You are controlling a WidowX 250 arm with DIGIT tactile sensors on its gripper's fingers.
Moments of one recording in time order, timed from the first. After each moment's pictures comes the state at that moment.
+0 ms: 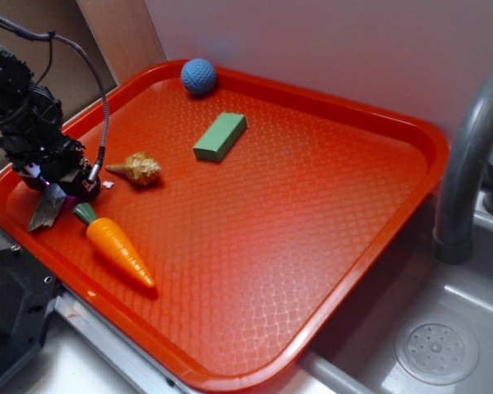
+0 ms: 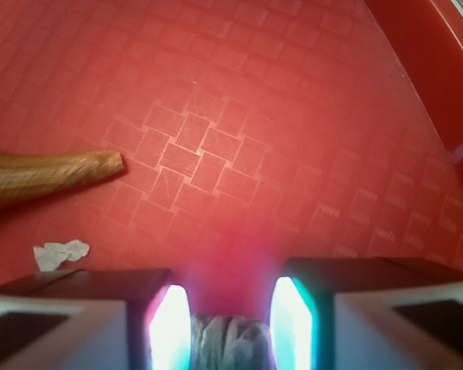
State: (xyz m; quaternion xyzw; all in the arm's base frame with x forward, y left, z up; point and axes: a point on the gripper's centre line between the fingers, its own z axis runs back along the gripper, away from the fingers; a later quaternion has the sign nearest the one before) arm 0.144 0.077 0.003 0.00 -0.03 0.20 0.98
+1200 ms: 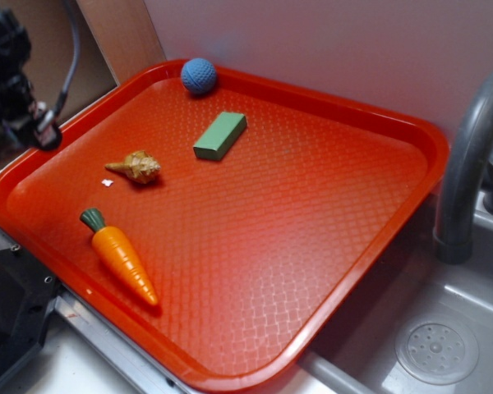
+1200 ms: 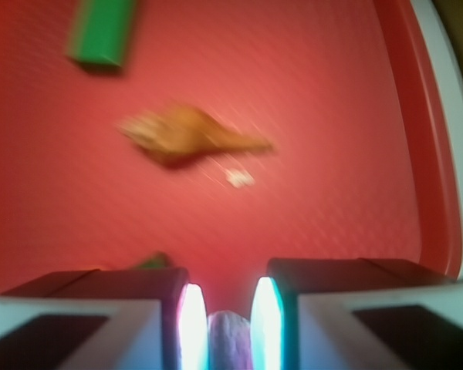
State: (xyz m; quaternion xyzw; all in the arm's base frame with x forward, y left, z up) arm 0.154 0.027 0.126 -0.01 -0.07 0.04 1.00
